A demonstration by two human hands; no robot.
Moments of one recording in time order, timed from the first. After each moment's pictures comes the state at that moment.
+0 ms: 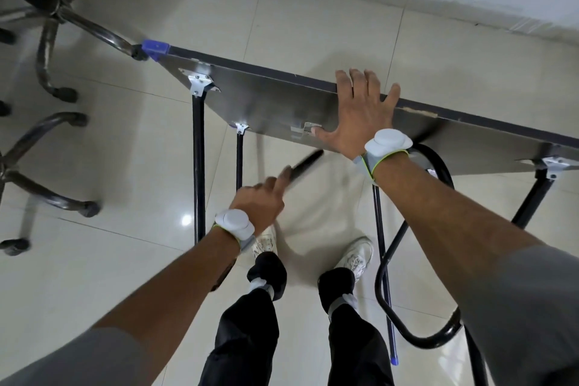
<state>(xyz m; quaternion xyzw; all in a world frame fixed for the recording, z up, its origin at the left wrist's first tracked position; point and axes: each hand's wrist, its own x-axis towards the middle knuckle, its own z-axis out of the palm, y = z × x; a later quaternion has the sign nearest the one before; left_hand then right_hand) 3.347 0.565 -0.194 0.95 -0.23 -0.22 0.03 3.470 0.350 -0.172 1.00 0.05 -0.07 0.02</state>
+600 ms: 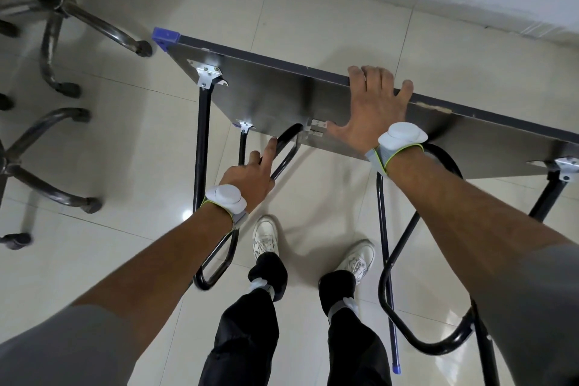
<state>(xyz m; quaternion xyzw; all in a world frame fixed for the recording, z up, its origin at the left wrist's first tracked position) 3.393 0.592 -0.206 0.95 -0.14 -0.27 -0.03 3.492 0.345 -0.170 1.00 0.06 -0.05 0.01</state>
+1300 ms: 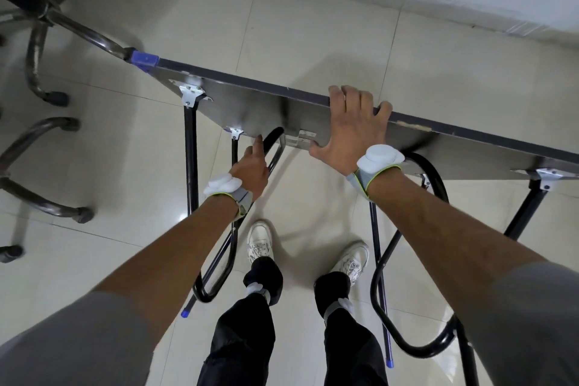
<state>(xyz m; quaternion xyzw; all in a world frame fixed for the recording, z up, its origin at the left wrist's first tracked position) 3.422 0.564 -0.216 0.94 0.00 -0.30 0.19 3.470 0.350 -0.165 0.99 0.07 -0.07 0.03</state>
